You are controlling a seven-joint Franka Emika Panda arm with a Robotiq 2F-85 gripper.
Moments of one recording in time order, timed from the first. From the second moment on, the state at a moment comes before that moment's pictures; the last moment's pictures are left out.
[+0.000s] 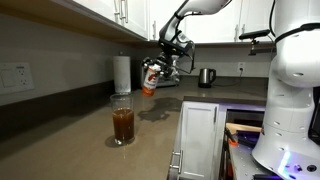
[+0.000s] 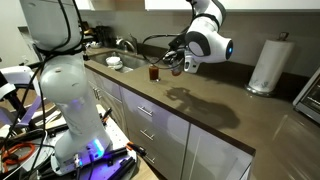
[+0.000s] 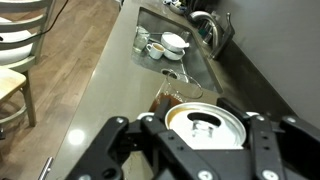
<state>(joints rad) -0.18 0.13 -0.29 -2.19 1.08 1.41 0.30</state>
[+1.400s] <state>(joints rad) -0.24 0.47 -0.29 -2.01 1.15 1.24 0.43</state>
